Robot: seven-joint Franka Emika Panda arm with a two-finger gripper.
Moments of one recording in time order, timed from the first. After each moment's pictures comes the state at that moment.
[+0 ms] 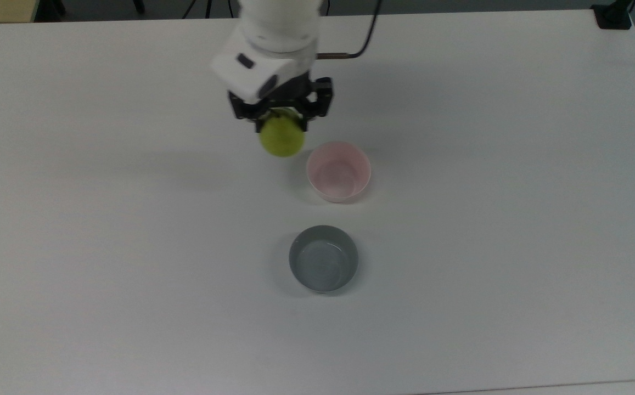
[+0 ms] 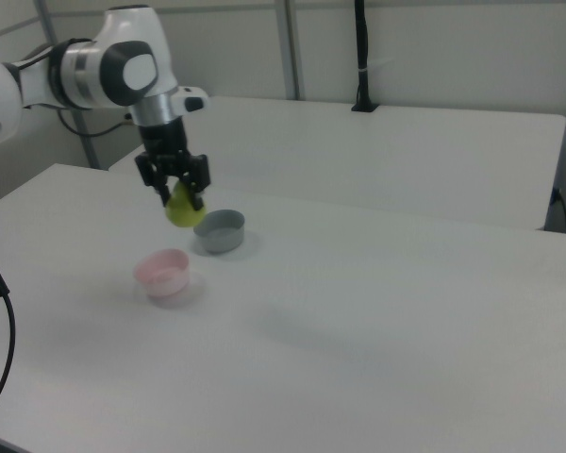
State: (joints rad) arm 0.13 0.31 0.00 -1.48 -0.07 1.76 0.04
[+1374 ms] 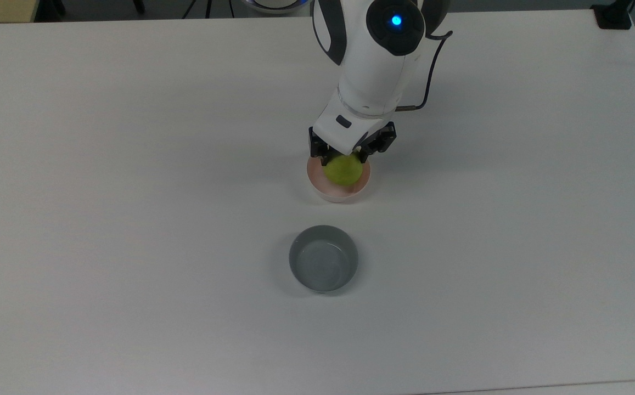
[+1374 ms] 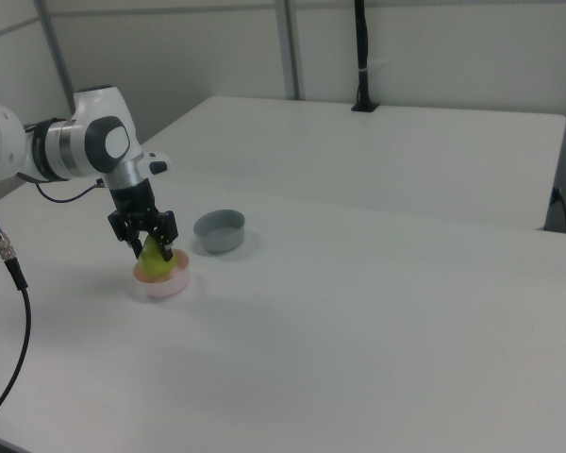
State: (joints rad) arm 0.21 0.41 0.10 -1.66 -0.15 2.00 0.20
